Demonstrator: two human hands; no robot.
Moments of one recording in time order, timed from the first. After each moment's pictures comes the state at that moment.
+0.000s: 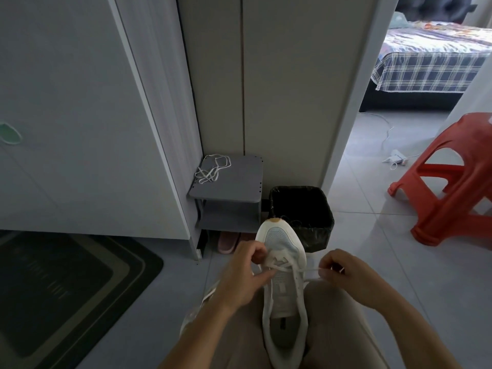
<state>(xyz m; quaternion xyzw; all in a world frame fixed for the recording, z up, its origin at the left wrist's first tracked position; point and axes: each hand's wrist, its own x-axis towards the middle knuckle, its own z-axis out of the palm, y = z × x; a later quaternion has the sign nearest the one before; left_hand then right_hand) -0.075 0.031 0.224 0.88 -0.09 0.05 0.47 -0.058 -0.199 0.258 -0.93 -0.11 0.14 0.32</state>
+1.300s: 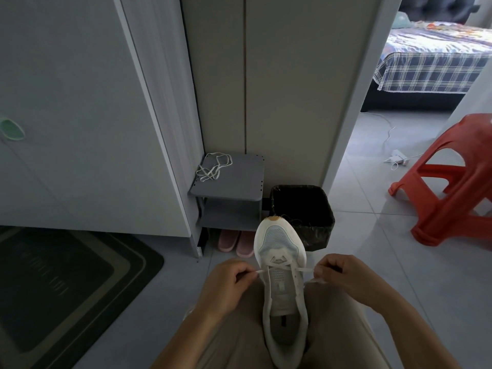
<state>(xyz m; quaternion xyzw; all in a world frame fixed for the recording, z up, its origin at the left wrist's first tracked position) -0.094 0.053 0.223 0.90 -0.05 0.03 0.43 -0.062 -0.190 0.263 -0.90 -0.07 0.20 0.38</state>
